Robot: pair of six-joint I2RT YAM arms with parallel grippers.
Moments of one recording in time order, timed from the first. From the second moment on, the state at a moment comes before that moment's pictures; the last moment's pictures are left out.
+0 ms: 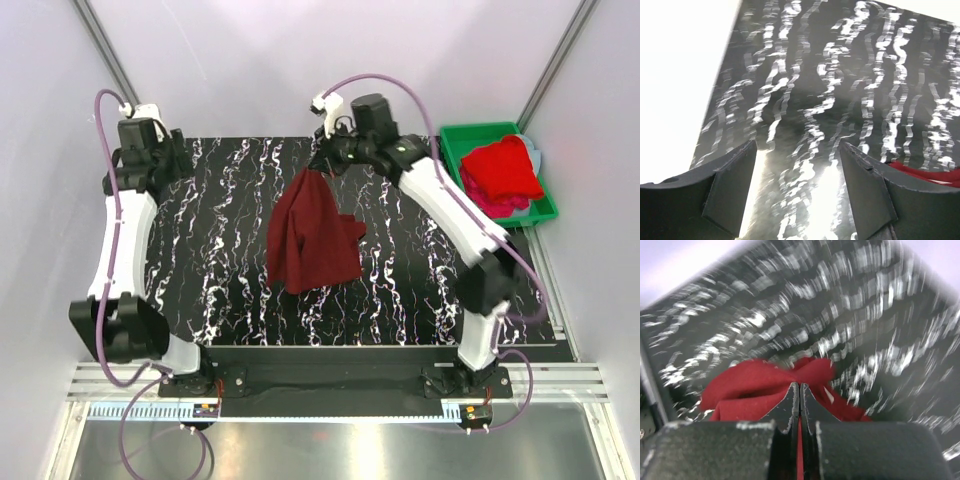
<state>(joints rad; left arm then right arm) 0.10 1.49 1.54 -0.64 -0.08 -0.14 0.60 1.82 1.99 -0.58 -0.46 -0.13</state>
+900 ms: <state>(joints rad) 0.24 1.39 1.34 -0.58 0.03 -0.21 0.53 1.75 2.06 -0.86 -0.63 -0.08</state>
